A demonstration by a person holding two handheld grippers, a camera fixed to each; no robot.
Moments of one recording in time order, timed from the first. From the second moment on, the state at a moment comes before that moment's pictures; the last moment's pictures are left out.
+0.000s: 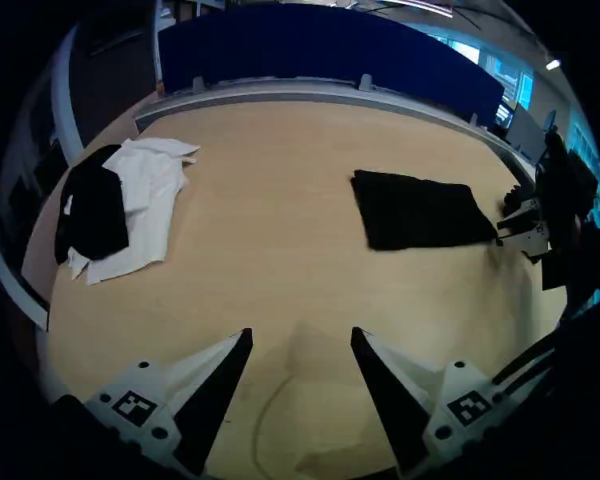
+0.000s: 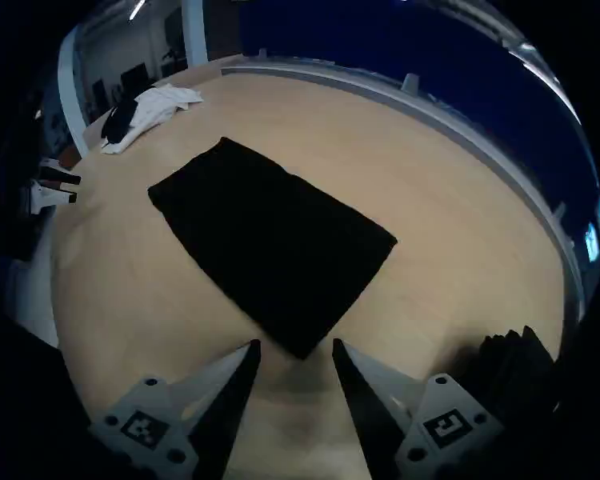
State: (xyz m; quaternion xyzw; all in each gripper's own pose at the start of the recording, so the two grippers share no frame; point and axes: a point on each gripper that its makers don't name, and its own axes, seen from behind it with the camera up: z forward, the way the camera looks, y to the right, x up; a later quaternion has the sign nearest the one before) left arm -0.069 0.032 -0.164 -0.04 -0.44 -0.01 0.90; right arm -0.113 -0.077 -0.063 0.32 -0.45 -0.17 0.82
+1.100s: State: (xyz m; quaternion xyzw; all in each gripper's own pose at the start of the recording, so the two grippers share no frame) left arm -0.066 0.014 -0.185 -0.02 -0.44 -0.02 0.90; right arm -0.111 -0.080 -0.058 0.33 -0.46 -0.20 0.80
